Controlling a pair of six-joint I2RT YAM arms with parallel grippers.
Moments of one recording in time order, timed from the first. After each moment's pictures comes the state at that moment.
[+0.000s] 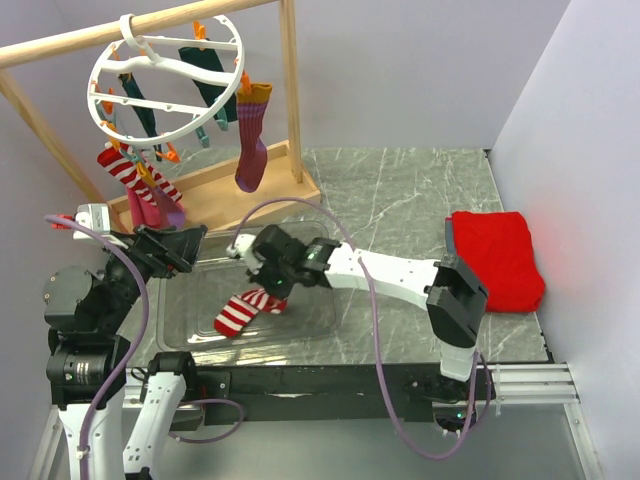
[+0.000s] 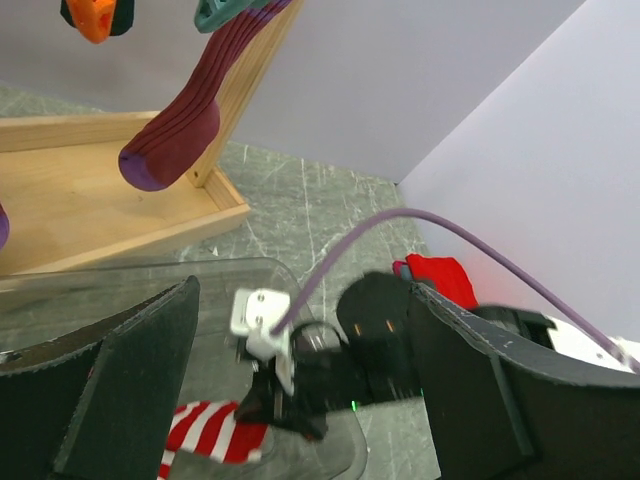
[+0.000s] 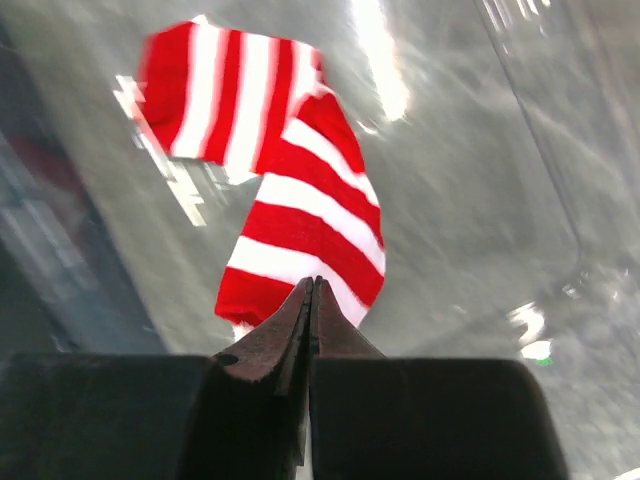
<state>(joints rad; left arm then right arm) 0.02 0.47 1.11 -0.59 0.37 -0.60 1.12 1.83 1.49 -0.53 -0.09 -0.03</state>
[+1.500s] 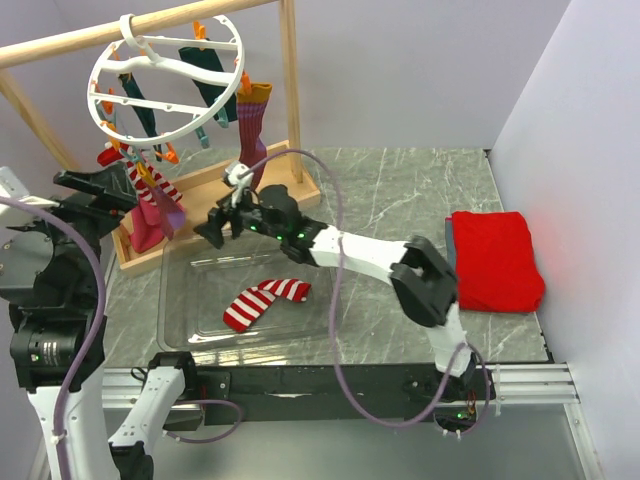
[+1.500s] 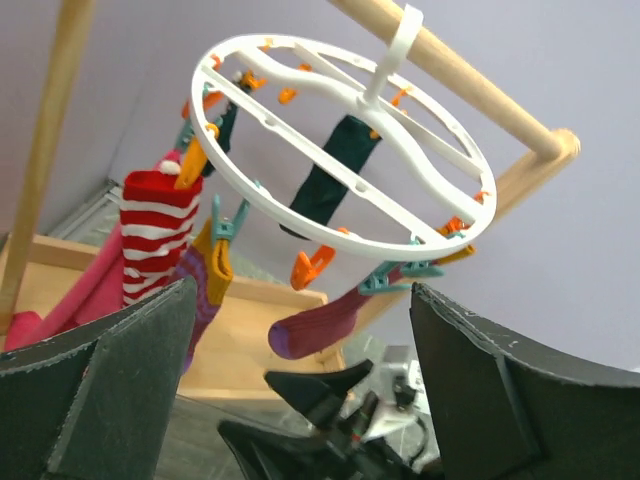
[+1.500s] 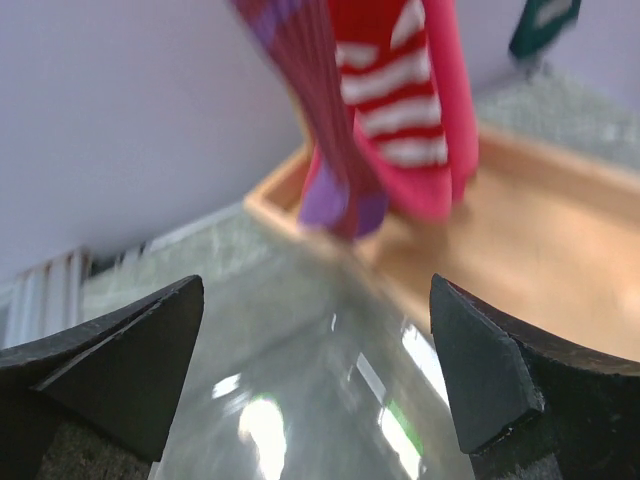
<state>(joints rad) 0.02 0.71 1.47 -0.63 -0.23 -0.59 0.98 2.02 1.58 0.41 -0.20 0.19</state>
